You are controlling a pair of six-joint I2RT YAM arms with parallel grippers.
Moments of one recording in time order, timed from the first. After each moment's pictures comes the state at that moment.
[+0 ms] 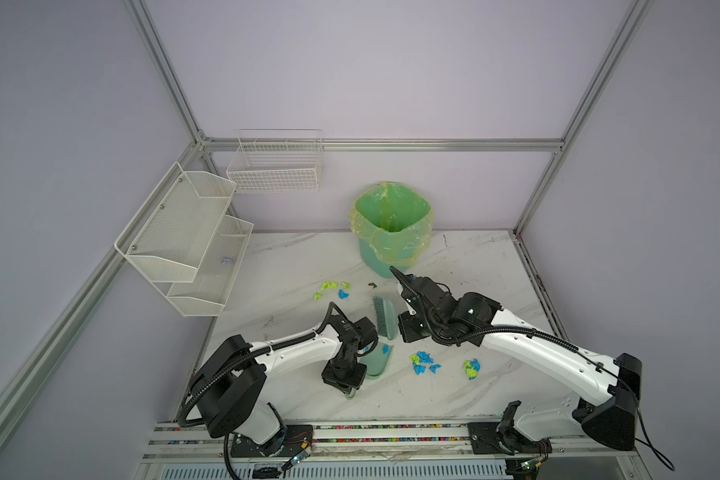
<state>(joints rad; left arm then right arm) -0.86 1.52 0.94 -1.09 0.21 -0.51 0.96 1.39 1.31 -0.91 0.12 0.60</state>
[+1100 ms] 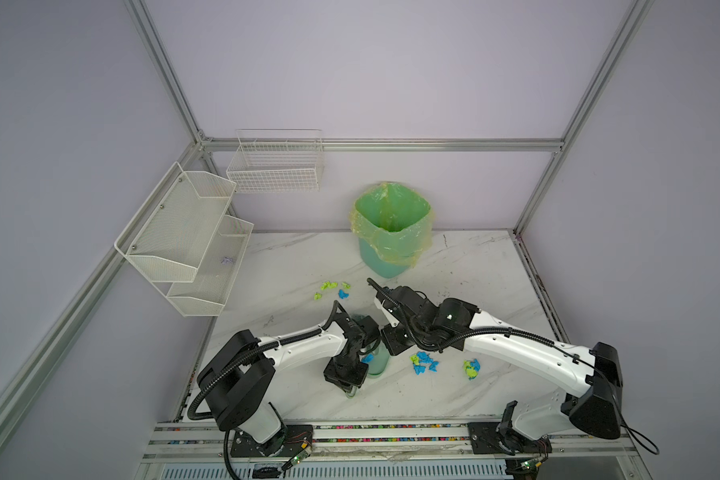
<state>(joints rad) -0.86 1.57 0.97 -1.10 0.19 -0.49 1.04 1.43 1.30 -0.85 -0.01 0.51</state>
